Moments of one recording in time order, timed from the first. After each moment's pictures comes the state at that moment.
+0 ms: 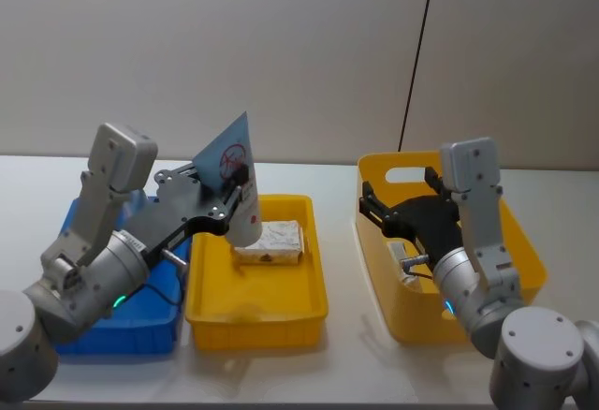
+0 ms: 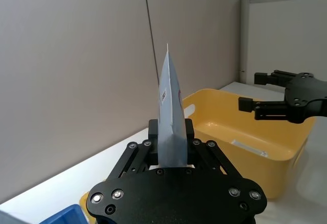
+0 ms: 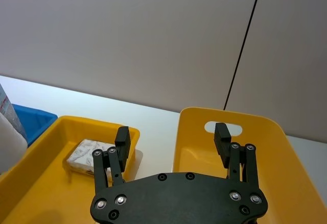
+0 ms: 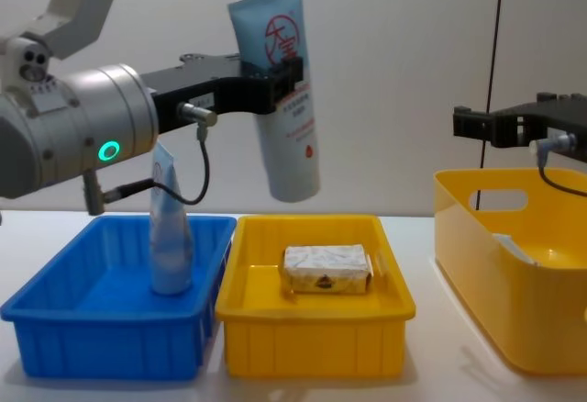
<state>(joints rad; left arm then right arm) -0.43 0.26 0.38 -1.47 -0.30 -0.04 -0.41 0.26 0.11 -0.21 -1.59 0.02 0.22 0.04</state>
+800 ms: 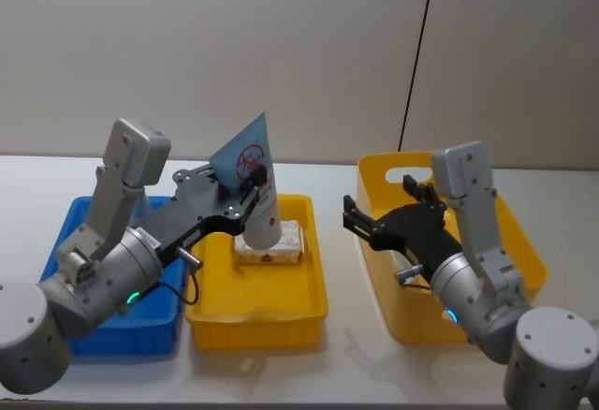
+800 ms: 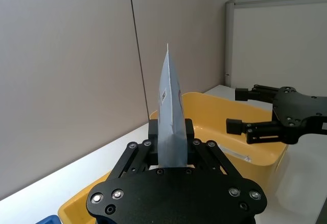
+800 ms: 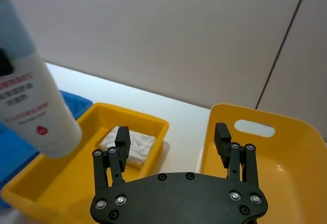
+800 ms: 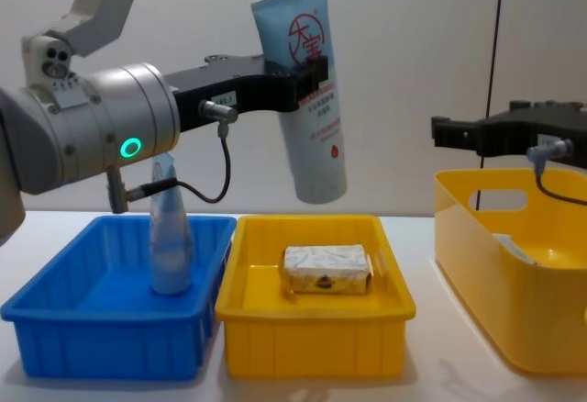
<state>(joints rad) -0.47 0.25 0.40 -1.44 -0.34 -0.03 -0.45 0.25 0.15 -0.21 -1.61 0.06 0.26 0.17</state>
